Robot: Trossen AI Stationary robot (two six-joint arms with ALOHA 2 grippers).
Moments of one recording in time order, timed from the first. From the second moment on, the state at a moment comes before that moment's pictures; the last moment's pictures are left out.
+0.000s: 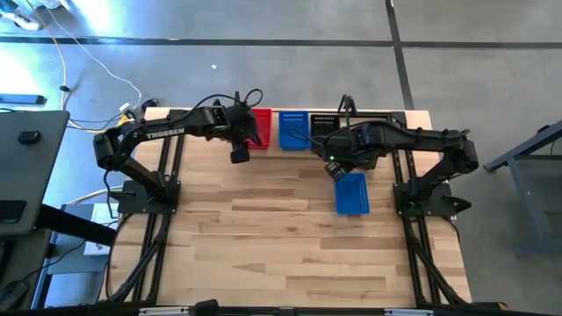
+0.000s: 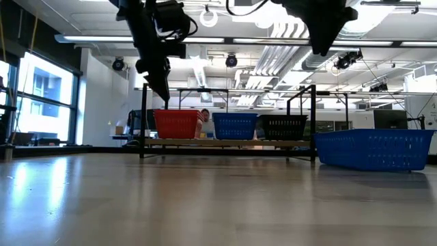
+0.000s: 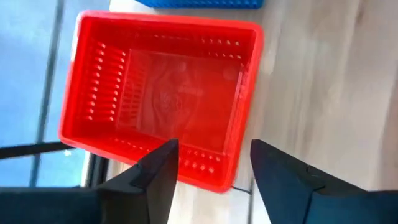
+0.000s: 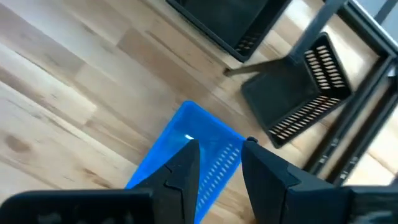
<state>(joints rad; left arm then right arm) 0.56 1.51 1.19 -0.79 -0.18 0.36 -0.04 1.55 1.62 -1.56 0.29 0.85</state>
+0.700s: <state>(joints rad) 0.56 1.51 1.45 -1.00 -0.15 0.26 -0.18 1.37 1.58 -1.56 0.43 0.67</state>
